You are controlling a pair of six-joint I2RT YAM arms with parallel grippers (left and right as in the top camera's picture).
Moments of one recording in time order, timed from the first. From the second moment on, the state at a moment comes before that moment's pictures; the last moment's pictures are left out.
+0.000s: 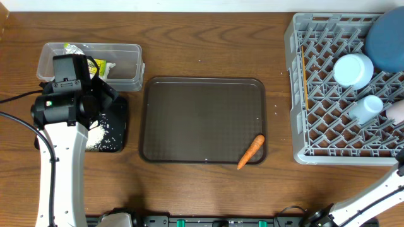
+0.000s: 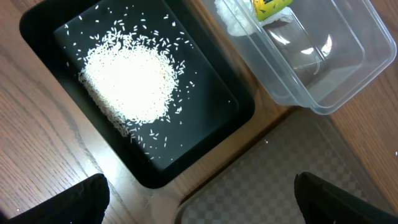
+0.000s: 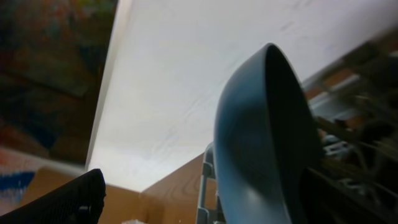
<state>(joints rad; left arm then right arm) 0.14 1.32 1.30 -1.12 -0.19 -0.74 -0.84 2.27 1.98 -0.15 -1.28 0.67</state>
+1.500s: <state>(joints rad) 0.14 1.32 1.30 -1.12 -0.19 -0.74 -0.63 1.56 1.97 -1.47 -0.79 0.39</state>
